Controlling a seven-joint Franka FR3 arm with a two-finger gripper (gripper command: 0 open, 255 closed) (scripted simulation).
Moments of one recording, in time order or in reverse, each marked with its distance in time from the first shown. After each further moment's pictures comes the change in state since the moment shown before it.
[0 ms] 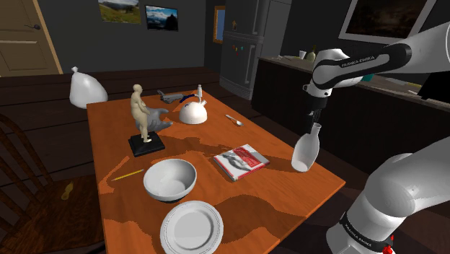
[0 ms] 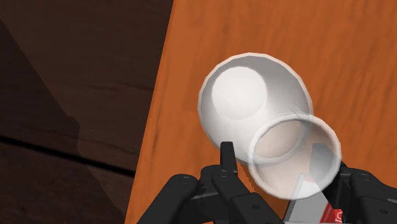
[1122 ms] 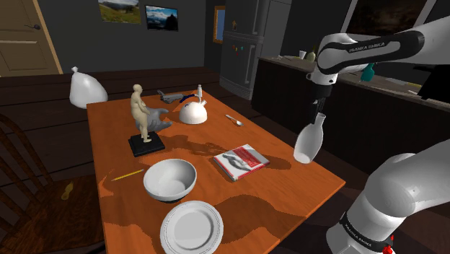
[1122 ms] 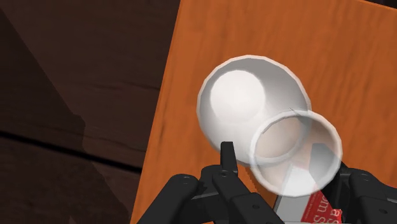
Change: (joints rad) arm 0.003 -0.037 0.020 0.105 0.011 -0.143 -0.005
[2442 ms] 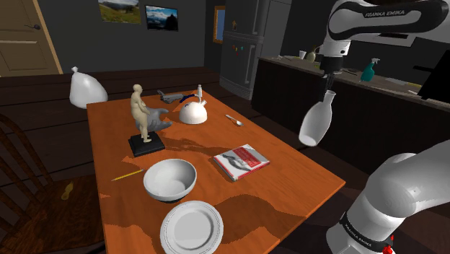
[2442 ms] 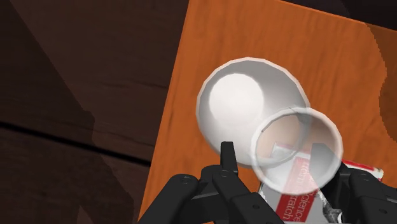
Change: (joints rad) arm 0.011 -0.008 0.033 0.261 0.024 -0.269 -0.015
